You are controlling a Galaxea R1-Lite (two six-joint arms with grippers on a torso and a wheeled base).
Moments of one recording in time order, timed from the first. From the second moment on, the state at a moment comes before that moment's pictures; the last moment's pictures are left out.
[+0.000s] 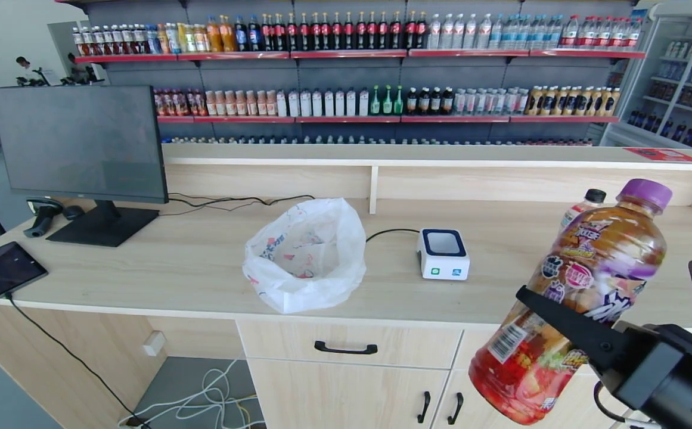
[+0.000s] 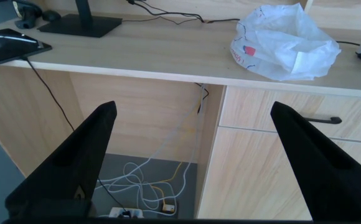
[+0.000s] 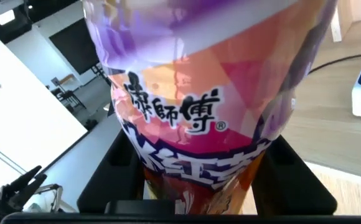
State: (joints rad) left arm 0.00 0.00 -0.01 0.01 0.03 0.04; right arm 0.63 1.42 -0.04 -1.57 0.12 0.63
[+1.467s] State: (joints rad) left arm 0.00 0.00 -0.01 0.01 0.03 0.04; right arm 0.93 1.37 -0.18 -1.57 0.12 1.04
